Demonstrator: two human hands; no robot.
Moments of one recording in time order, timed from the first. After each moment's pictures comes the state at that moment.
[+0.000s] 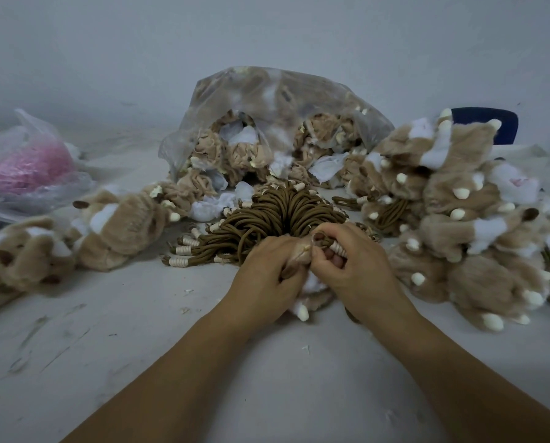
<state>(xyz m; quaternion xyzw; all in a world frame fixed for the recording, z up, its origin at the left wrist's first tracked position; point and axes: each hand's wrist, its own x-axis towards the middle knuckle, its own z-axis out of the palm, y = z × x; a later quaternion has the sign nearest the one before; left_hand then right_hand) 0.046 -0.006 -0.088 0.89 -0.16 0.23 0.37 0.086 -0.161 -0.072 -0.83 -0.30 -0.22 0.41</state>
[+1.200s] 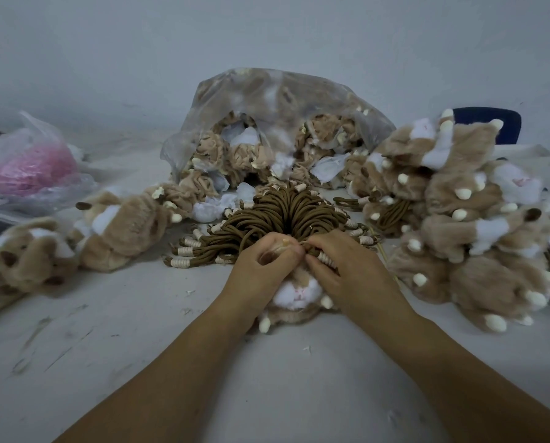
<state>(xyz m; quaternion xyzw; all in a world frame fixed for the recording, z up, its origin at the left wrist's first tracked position) 0.044 -0.007 -0.083 0.72 -0.01 0.14 0.68 0.089 -0.160 -0.077 -0.84 -0.38 -0.22 0.32</state>
